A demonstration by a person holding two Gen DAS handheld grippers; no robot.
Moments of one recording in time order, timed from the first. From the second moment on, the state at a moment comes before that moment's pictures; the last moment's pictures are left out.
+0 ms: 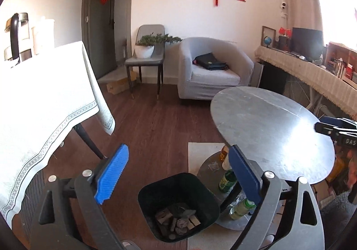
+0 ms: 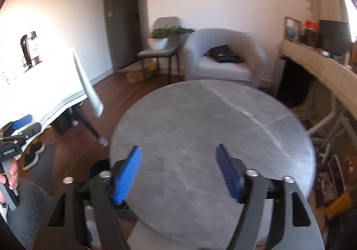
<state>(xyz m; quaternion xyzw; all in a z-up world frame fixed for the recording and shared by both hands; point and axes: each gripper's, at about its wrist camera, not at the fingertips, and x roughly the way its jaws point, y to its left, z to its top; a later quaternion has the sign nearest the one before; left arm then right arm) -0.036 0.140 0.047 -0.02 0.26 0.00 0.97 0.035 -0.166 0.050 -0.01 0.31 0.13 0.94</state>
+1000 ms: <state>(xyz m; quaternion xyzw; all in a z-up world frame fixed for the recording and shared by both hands) -0.062 0.132 0.022 0.00 0.27 0.01 0.96 -0.049 -0.215 0.033 0.01 0.27 0.13 0.95</state>
